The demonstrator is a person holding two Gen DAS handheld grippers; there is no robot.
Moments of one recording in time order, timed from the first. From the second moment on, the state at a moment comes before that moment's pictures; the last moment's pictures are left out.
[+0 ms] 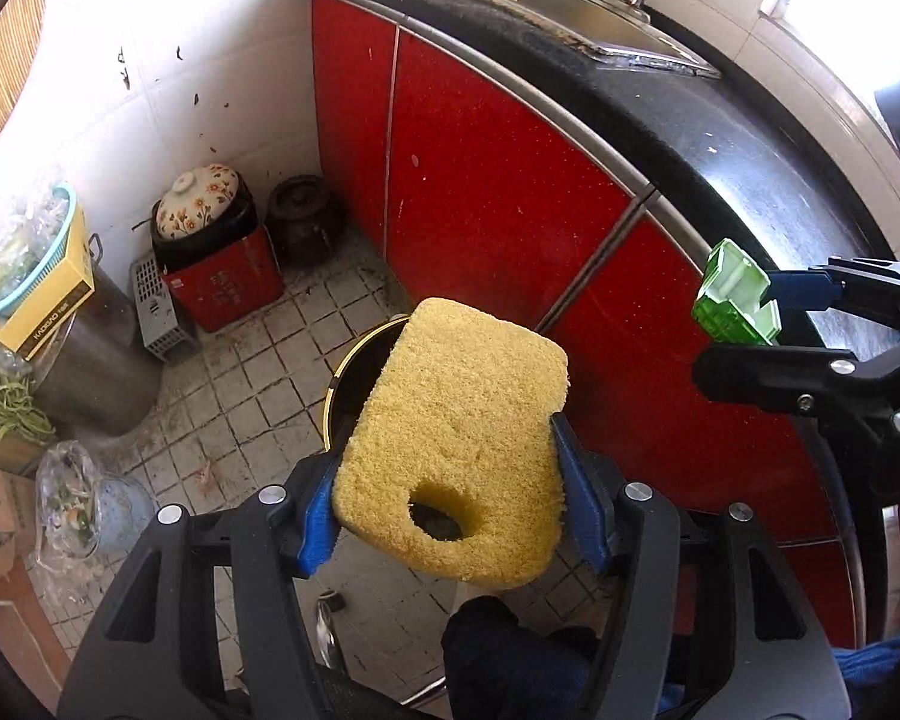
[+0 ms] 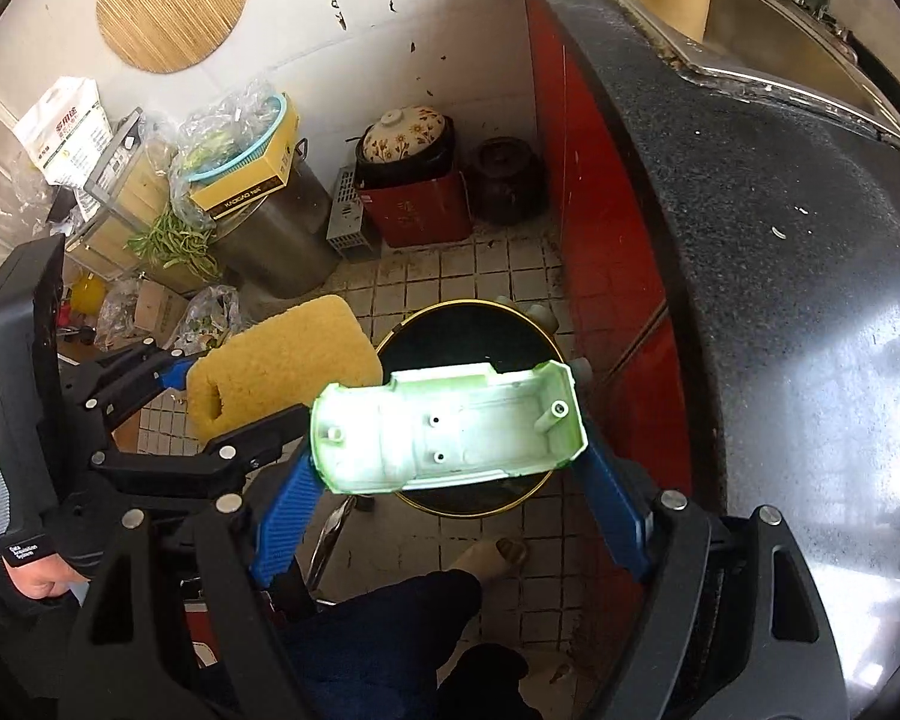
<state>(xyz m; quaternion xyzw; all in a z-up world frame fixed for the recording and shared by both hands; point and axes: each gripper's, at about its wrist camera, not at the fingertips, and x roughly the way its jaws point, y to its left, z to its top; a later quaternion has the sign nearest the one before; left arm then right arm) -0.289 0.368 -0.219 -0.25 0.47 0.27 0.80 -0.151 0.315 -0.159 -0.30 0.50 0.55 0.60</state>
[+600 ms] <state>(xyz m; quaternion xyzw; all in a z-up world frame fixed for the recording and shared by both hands) -0.279 0.369 -0.223 -0.24 0.49 0.25 0.80 -0.145 0.325 -0.152 -0.29 0.51 0.54 0.60</state>
